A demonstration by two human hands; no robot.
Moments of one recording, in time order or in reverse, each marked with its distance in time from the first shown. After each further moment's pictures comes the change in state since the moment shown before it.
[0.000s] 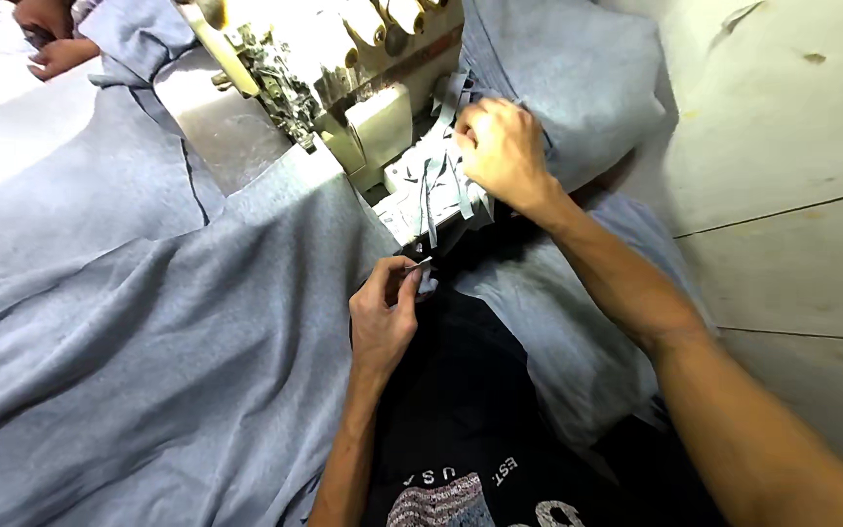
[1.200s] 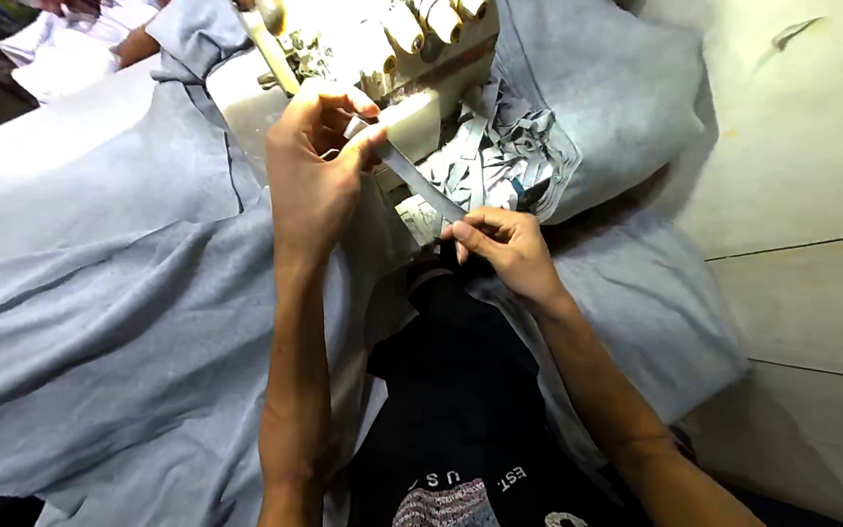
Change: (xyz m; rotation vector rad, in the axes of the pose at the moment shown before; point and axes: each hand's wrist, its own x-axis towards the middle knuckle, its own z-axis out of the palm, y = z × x) left_hand 0.143 0.066 -0.076 -0.025 0.029 0.219; right_hand -0.109 -0.051 -0.003 1.194 -0.126 0.037
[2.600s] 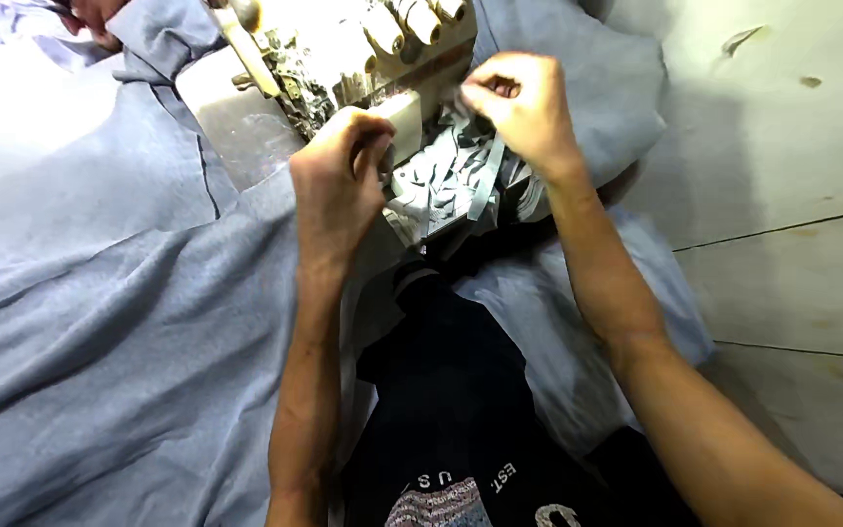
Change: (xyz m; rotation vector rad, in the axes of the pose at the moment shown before) left_hand -0.009 -0.011 0.027 0.292 -0.021 0.216; right_hand 0.140 -0.008 -0.079 -0.665 0.206 -0.305
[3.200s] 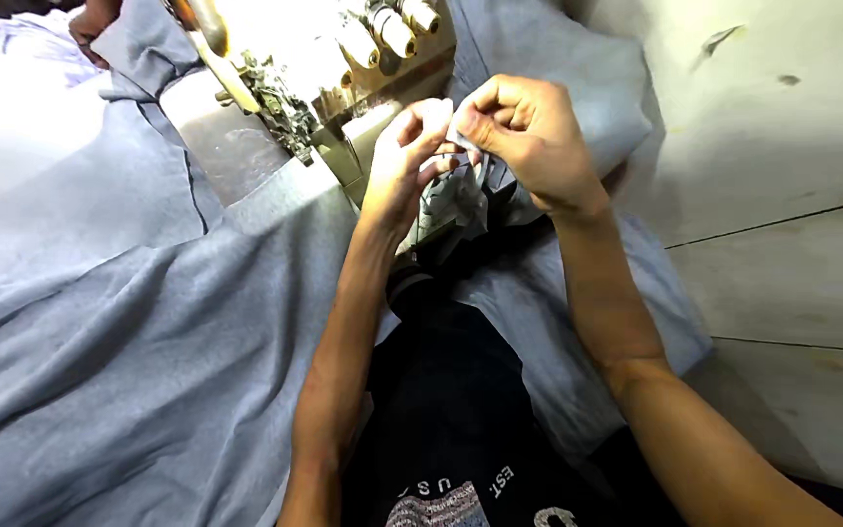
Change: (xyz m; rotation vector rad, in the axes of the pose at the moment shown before) left_hand 0.031 0.010 0.078 -1.215 -0.185 -0.558; right_hand -0.034 -0.056 -0.029 0.481 -0.149 0.099
